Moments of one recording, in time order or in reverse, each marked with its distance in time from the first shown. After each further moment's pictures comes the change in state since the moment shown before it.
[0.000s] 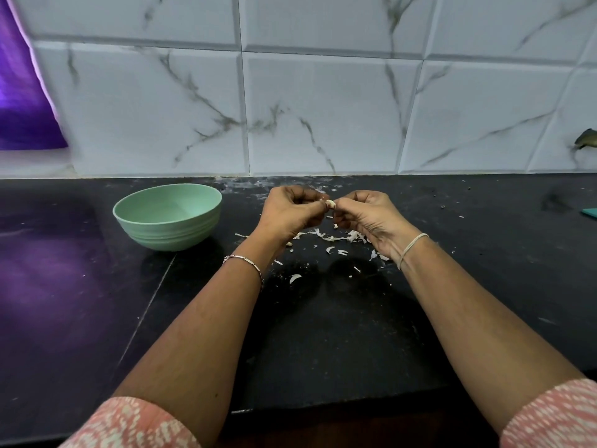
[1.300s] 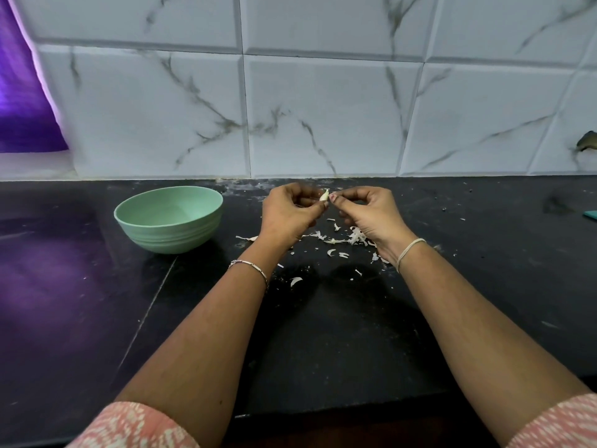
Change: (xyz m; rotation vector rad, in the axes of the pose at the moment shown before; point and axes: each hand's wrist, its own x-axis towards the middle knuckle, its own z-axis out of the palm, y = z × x) left_hand 0.001 -0.001 0.001 0.194 0.116 0.103; right_hand 0.000 0.001 0.001 -0.173 0.098 -0.212
